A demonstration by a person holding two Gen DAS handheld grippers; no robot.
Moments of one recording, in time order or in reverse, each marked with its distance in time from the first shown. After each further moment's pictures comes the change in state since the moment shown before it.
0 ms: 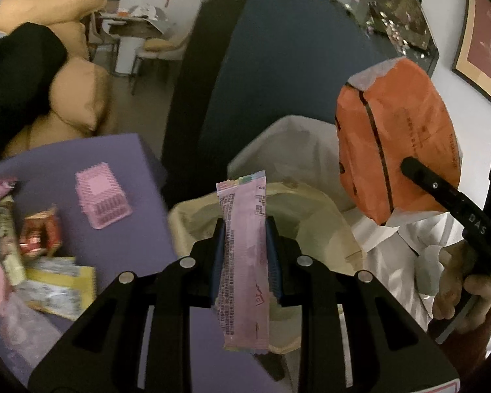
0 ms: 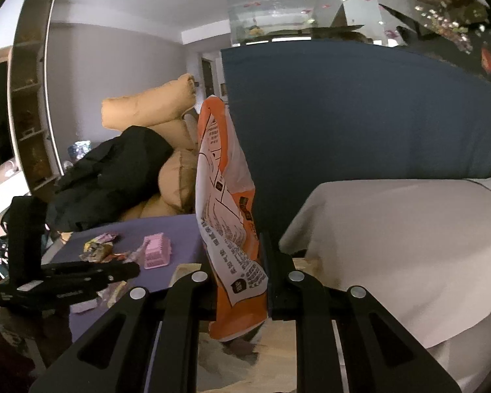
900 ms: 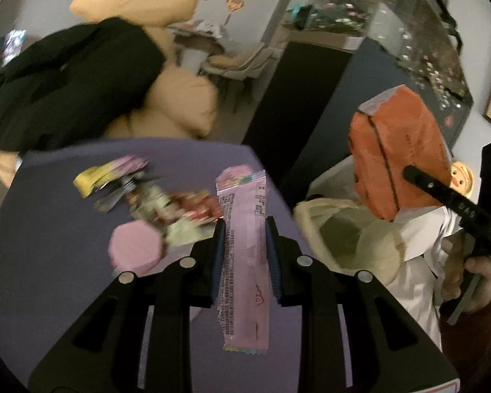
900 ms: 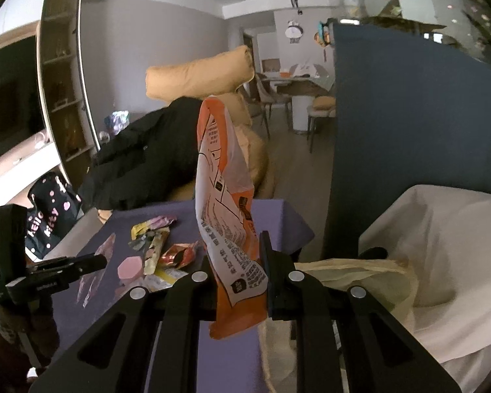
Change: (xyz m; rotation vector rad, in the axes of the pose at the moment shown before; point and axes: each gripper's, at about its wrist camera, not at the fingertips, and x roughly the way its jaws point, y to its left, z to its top) left arm -0.143 0.113 -0.037 -0.131 -0.123 0.185; right arm 0.039 0.103 0.018 -0.080 0.098 0.168
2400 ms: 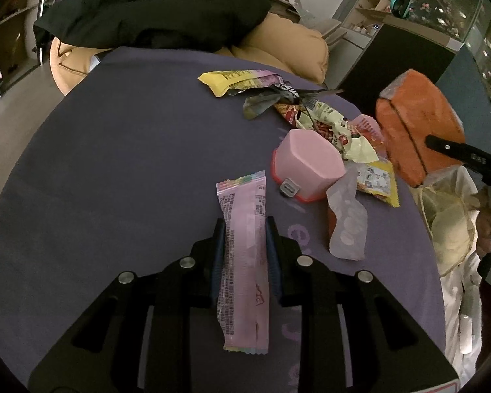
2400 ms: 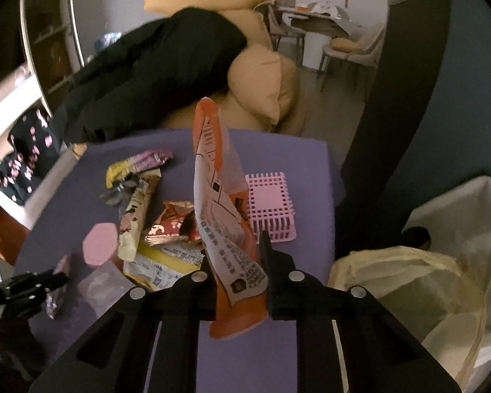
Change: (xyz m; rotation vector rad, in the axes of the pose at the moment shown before) left arm 0.007 0.158 -0.088 -0.228 0.157 0.199; right arm 0.152 0.081 -0.013 -0.081 0.332 -0.035
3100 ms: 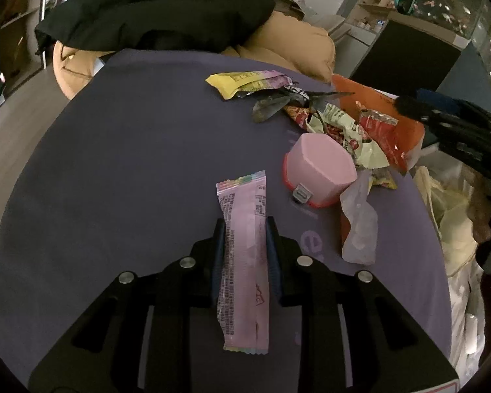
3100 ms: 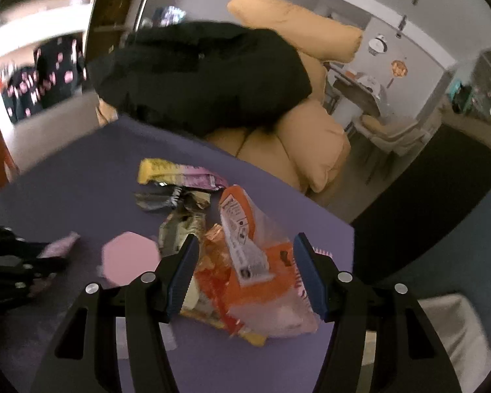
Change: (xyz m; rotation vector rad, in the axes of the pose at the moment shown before) left arm 0.001 0.004 0.006 0.002 0.008 0.034; right arm 0.038 0.126 0.019 -0.458 -0.080 -0.152
